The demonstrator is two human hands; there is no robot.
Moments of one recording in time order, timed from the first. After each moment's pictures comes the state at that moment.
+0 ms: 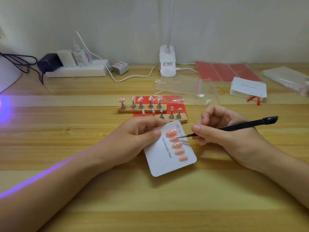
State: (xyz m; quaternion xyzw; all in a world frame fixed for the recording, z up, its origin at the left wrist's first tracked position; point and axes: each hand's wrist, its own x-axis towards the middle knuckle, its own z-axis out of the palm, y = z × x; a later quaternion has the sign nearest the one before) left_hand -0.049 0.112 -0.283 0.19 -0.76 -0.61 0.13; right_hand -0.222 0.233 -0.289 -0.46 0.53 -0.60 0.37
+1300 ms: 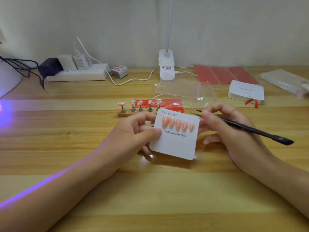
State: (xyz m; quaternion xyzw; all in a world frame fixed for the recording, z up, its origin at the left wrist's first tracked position) left_hand -0.048 0.114 -0.282 0.26 -0.71 -0.62 0.19; right_hand -0.216 0.234 -0.287 -0.41 0.58 -0.64 0.29
